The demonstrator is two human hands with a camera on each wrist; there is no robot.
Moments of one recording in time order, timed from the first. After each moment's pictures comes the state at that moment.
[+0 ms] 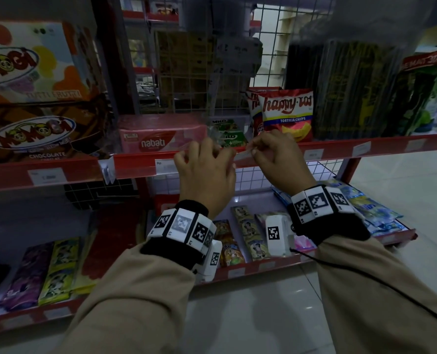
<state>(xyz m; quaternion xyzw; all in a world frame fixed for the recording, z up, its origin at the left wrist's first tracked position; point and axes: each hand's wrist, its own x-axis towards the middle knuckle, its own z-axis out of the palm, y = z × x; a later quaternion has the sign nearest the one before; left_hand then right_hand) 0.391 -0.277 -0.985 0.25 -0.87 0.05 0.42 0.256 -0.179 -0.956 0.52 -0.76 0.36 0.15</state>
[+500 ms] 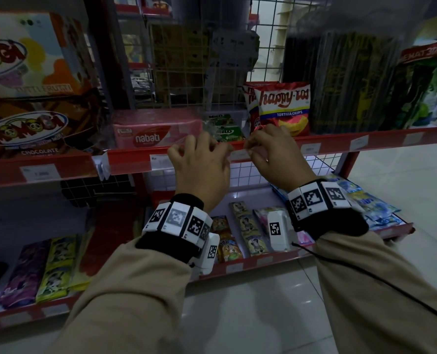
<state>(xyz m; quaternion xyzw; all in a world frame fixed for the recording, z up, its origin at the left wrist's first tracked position) 0.388 -0.278 -0.984 0.27 -0.87 0.06 0.40 0.254 -0.175 -0.957 0.54 -0.78 0.26 0.19</state>
